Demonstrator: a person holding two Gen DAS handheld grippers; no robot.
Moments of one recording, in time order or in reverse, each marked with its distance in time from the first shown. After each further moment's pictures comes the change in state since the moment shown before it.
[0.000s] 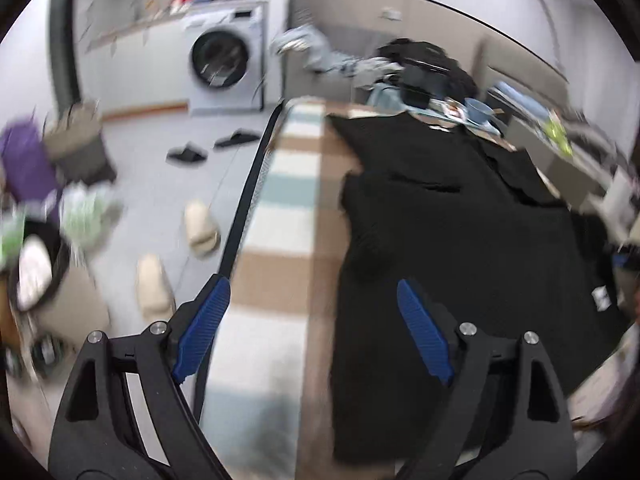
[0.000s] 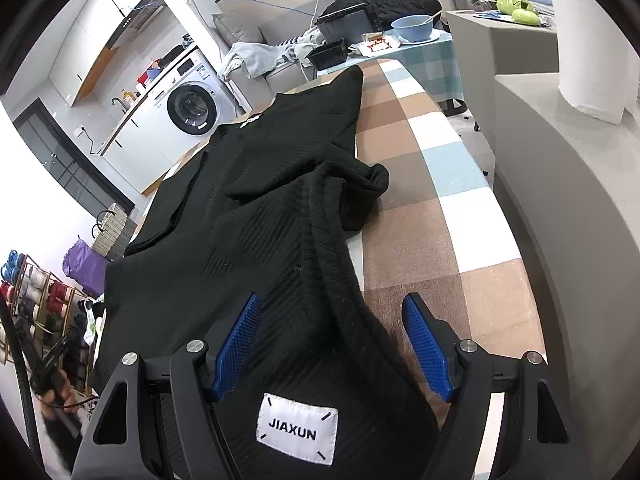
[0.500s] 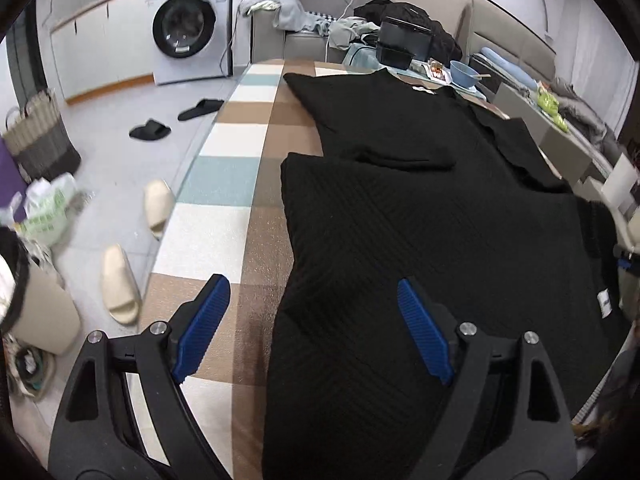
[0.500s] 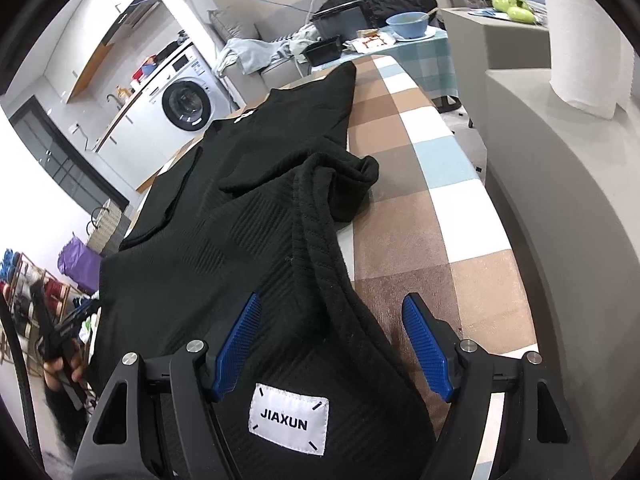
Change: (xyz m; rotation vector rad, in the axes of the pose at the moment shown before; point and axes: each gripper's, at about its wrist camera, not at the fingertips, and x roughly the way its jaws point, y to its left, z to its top) left arm 0.093 -0.034 0.040 -0.034 0.187 -0.114; right arm 0.000 -0.003 -0.003 -0.013 0.019 -0.015
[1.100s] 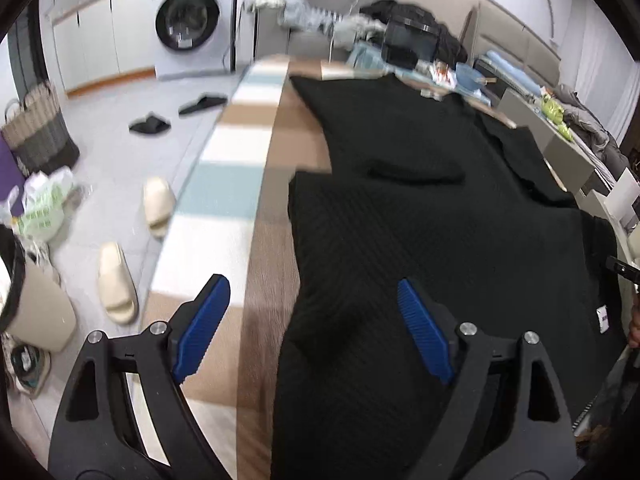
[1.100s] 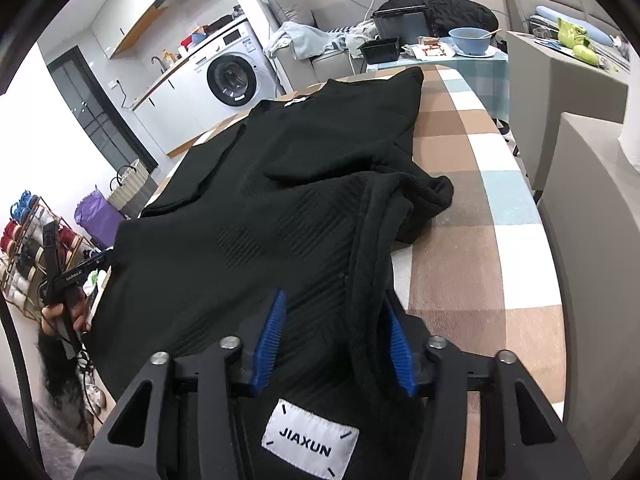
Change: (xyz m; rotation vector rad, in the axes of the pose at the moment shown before) left arm 0.024 0.008 0.018 -0.020 0.042 -0.001; right arm 0.023 0.029 0.012 -0.189 0.021 0.082
